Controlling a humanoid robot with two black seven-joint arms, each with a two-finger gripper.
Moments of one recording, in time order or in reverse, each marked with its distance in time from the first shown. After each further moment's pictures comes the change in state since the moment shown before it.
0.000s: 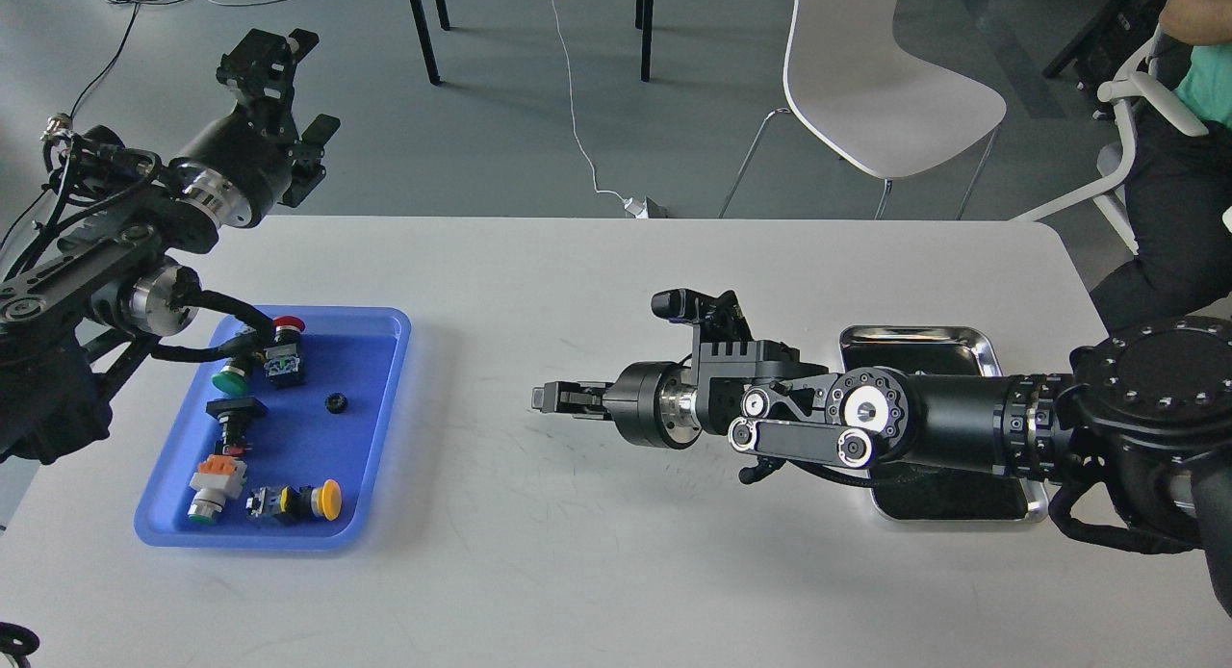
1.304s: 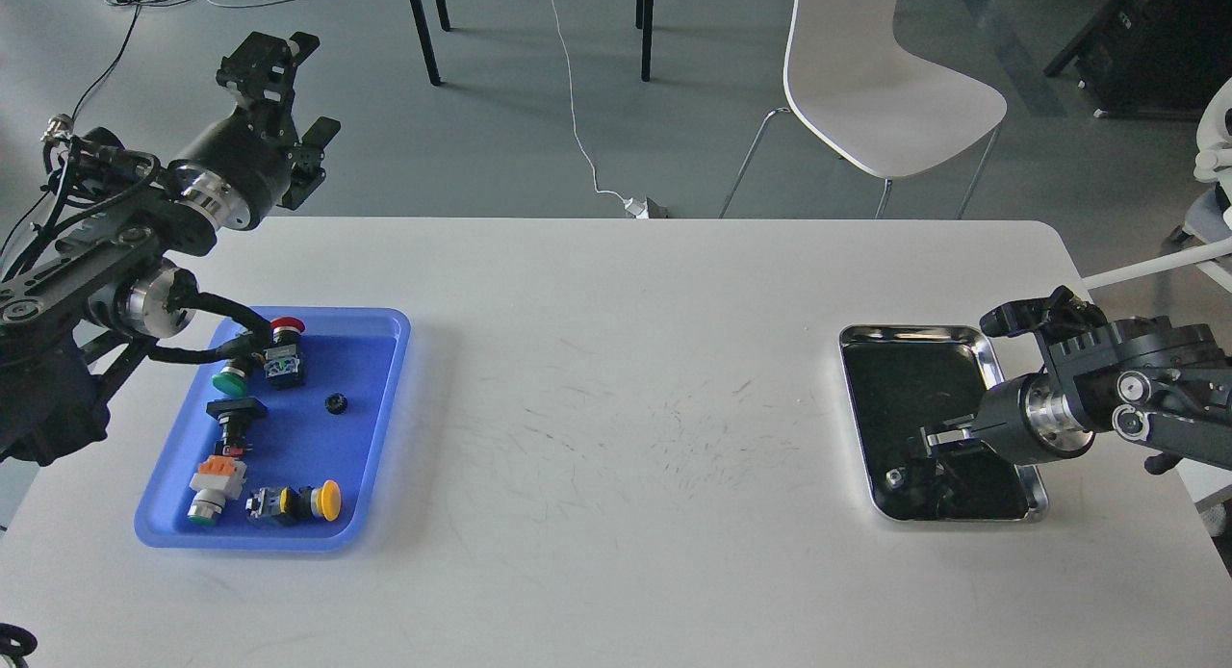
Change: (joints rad) left arm 0.003 0.004 0.002 0.000 0.000 -0.012 0.001; right arm 0.059 -0.758 -0.045 0.302 -0.478 0.424 -0.120
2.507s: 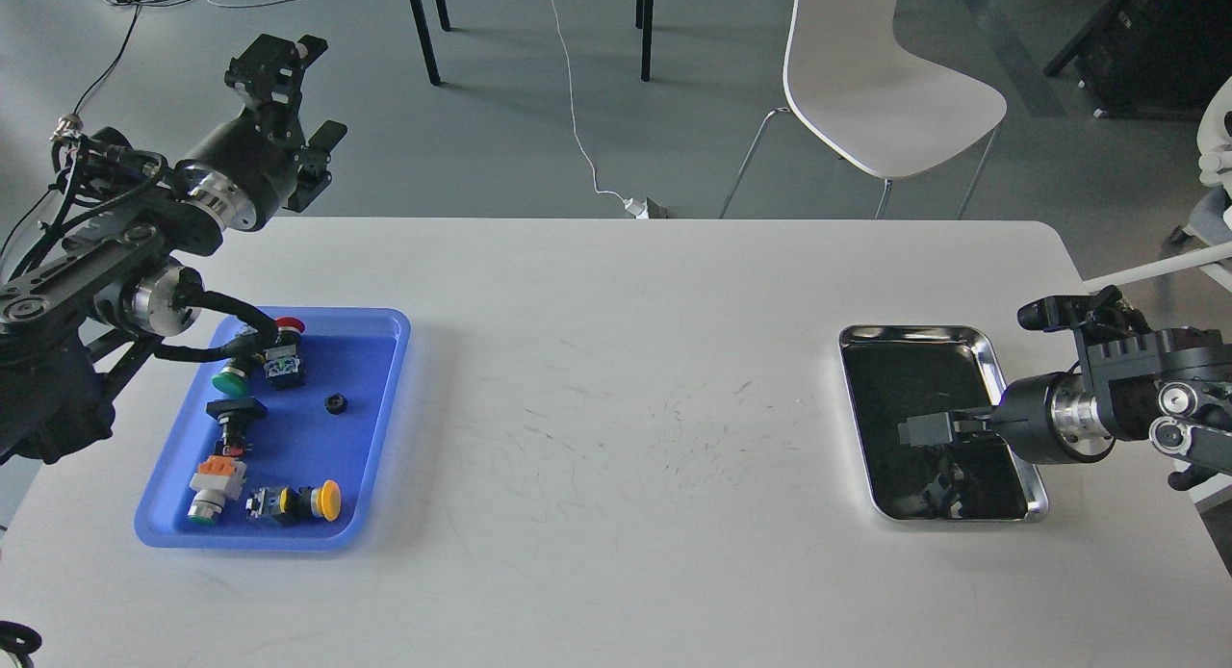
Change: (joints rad) left arm -0.004 -0.008 0.000 0.000 0.000 0.000 0.019; right arm -0.069 -0.082 0.085 0.077 -0.001 -0.067 -0.013
